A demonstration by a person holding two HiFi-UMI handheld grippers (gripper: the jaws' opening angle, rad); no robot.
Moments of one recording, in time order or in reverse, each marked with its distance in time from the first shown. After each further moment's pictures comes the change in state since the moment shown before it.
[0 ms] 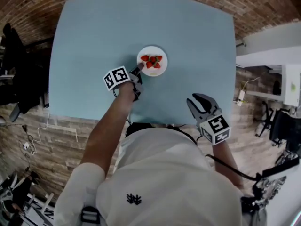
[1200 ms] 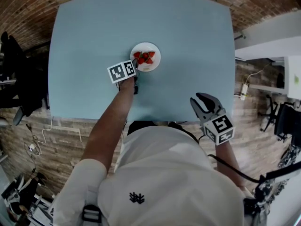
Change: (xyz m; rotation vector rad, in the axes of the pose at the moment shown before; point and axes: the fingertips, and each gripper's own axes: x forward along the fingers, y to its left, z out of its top) left arm 0.014 0.024 0.013 0.489 0.038 0.453; right arm -0.031 -0.025 -0.025 0.060 -0.007 -0.024
